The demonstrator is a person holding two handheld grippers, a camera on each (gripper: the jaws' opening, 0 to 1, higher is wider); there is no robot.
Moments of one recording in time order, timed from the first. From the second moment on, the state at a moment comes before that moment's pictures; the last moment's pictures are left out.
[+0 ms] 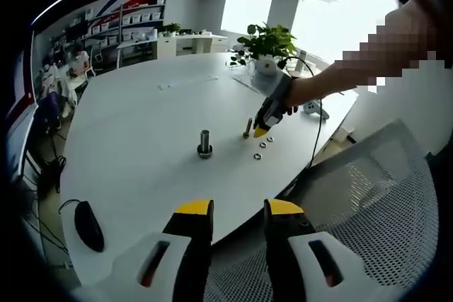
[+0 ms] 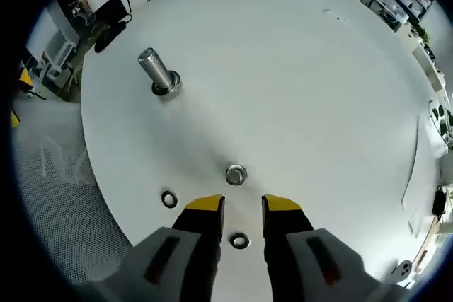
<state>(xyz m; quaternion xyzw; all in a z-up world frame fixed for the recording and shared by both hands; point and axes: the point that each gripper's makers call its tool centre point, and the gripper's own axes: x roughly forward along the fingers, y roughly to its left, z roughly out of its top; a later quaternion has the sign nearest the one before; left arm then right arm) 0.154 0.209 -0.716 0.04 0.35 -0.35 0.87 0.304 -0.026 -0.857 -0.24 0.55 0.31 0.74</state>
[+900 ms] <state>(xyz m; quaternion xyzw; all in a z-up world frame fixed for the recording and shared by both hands) 0.150 0.206 -0.721 0.05 0.36 -0.37 0.86 0.269 -0.047 -0.866 -0.27 0.55 0.32 0.72</state>
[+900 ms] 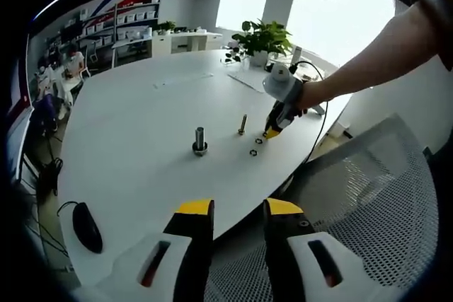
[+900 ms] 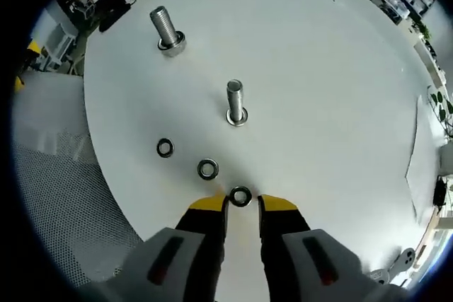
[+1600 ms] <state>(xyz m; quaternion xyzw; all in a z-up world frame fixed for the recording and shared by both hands) 0.149 0.206 -0.720 0.05 0.36 -0.37 0.86 0.268 -0.047 -0.868 -0.36 0.58 0.37 0.63</state>
